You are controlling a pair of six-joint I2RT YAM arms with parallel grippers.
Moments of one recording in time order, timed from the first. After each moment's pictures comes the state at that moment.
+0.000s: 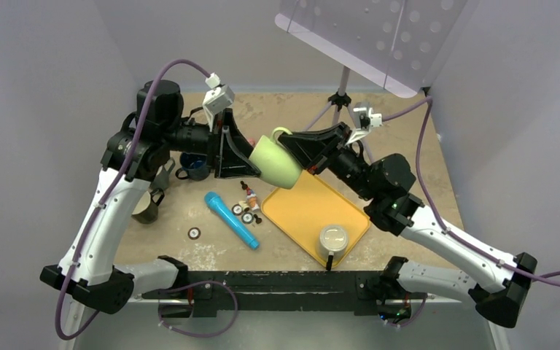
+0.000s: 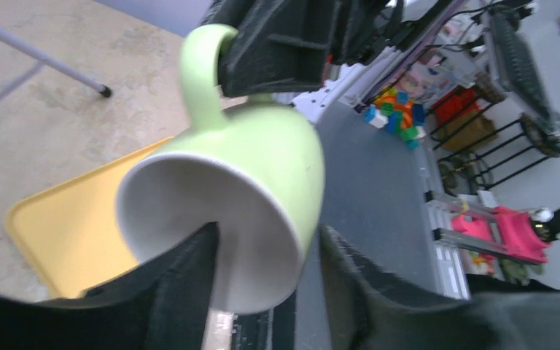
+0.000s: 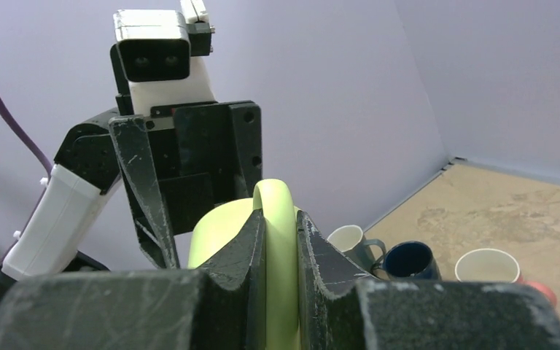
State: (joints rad) left arm -0.40 1.22 1.64 -0.84 1.12 -0.06; right arm 0.90 0.98 0.97 0.43 -0.04 0.57
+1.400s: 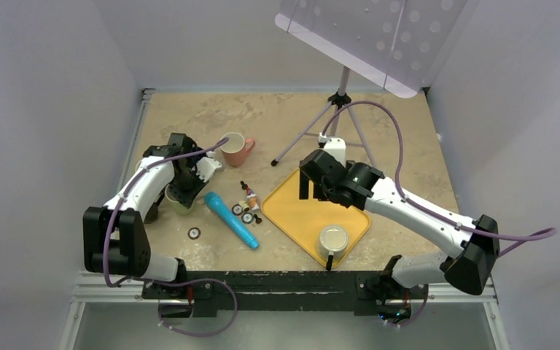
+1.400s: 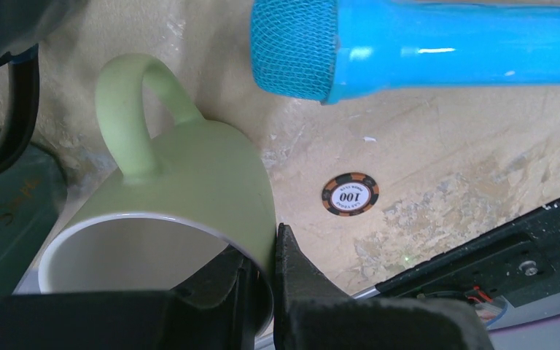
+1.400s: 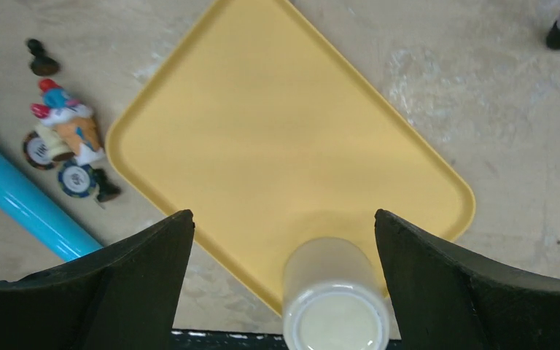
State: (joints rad) left arm -0.10 1.41 1.01 -1.03 0.08 0.67; right arm 0.90 1.33 1.22 -0.88 0.51 0.76
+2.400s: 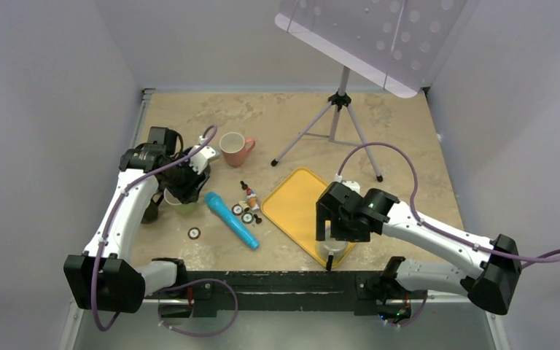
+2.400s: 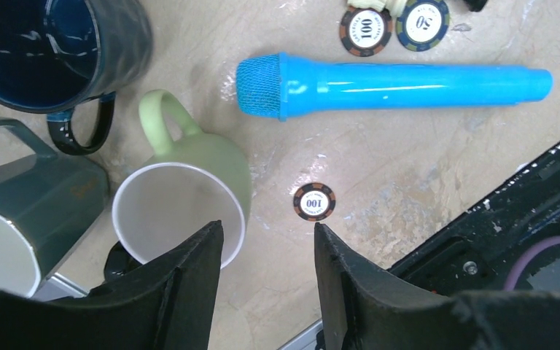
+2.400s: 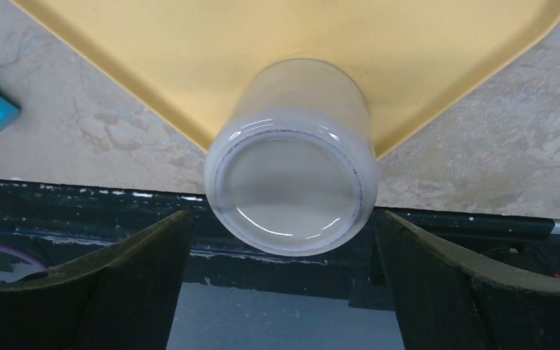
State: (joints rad) left arm -0.07 1.20 1.11 -1.10 0.26 0.67; right arm 0.93 1.10 0.89 -1.05 0.17 0.95
